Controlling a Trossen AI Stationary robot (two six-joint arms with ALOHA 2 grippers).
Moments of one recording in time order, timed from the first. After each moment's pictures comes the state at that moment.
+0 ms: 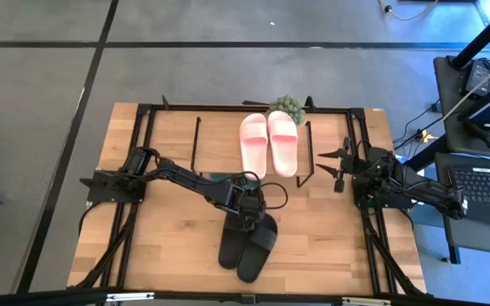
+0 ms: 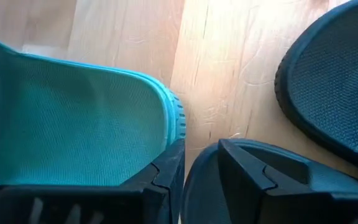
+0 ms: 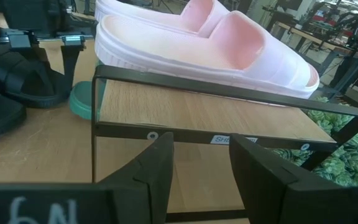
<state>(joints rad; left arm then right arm) -0.22 2.06 1.48 -0.62 -0.34 -0.31 -0.32 0.00 0.11 -0.29 -0.04 -0.29</state>
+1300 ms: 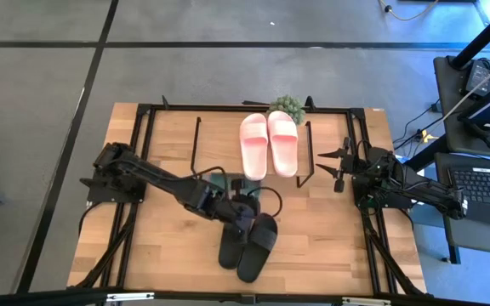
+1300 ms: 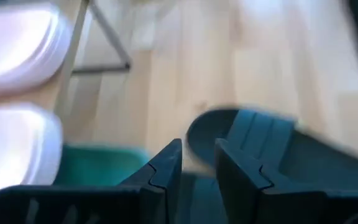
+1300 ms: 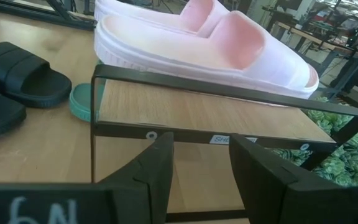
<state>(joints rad) -0.36 1.83 1.66 -0.73 -0.38 -0.22 -0.32 0.00 0.11 -0.29 -0.04 -0.29</state>
